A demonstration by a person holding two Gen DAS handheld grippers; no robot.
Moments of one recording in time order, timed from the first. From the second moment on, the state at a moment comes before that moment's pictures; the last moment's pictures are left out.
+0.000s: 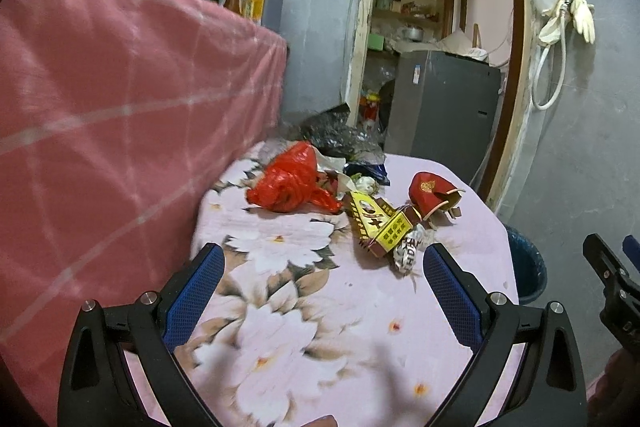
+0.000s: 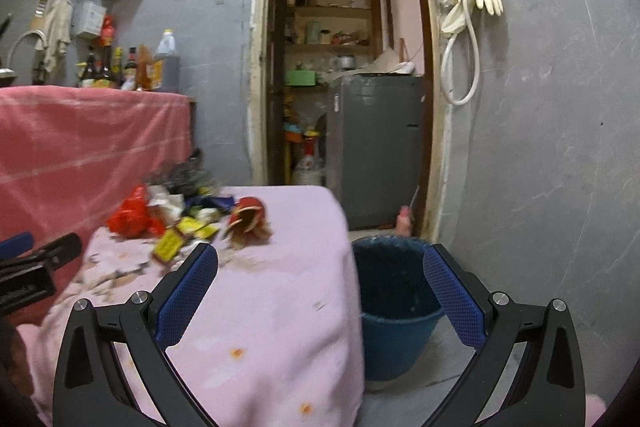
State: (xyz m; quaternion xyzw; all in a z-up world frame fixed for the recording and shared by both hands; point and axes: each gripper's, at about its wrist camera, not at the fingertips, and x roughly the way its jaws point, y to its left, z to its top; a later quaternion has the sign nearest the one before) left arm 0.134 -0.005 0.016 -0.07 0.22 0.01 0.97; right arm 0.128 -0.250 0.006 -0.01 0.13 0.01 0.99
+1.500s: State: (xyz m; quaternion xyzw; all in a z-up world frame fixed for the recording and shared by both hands) left arm 0.269 0.010 -0.017 -0.19 0.41 -0.12 0.88; right arm 0.370 -0.187 -0.037 -0.02 0.36 0.23 0.90
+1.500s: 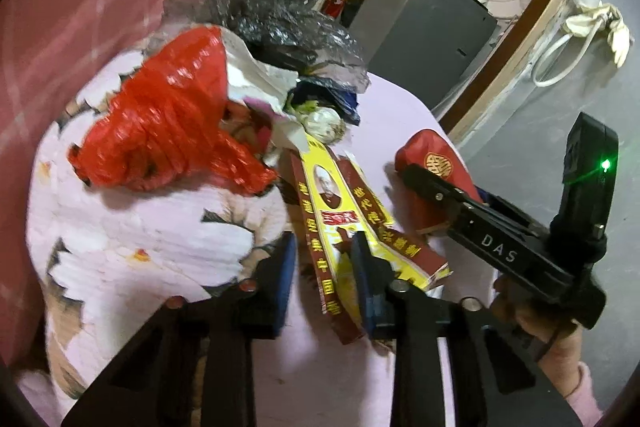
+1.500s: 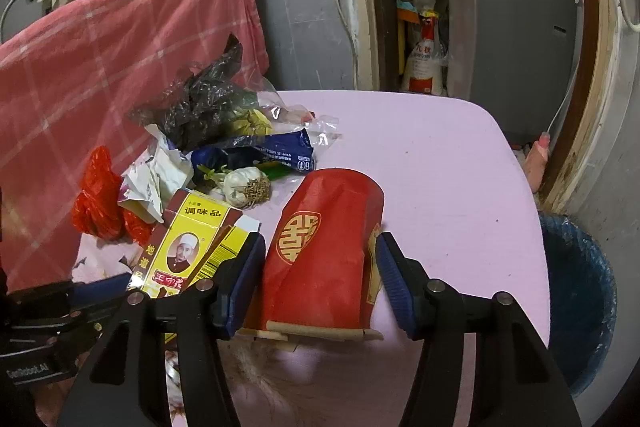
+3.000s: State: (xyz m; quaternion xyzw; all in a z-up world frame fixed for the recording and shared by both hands) left arm 0.262 -0.161 0.015 -0.10 0.20 -0.14 0.96; right arm 0.297 -0.343 0.002 0.01 0.15 0.12 0.98
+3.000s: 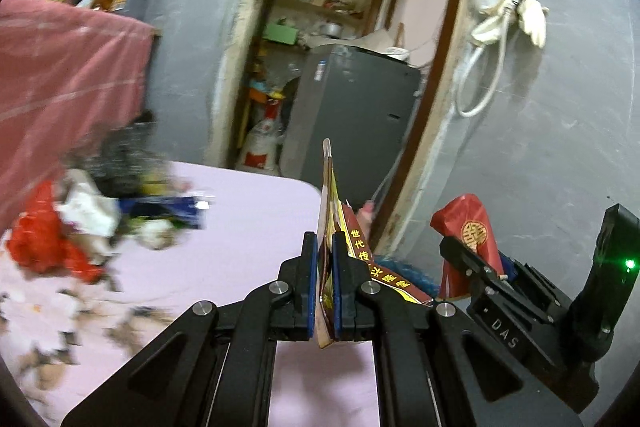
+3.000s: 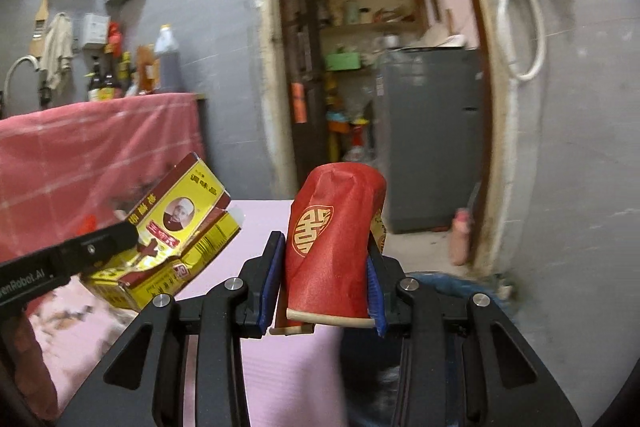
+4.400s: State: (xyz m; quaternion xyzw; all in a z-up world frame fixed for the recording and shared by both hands) left arm 0.357 -0.261 -0.050 -0.08 0.30 -0.15 0.94; right arm 0.346 -0.461 -0.080 0.09 0.27 0.05 0.96
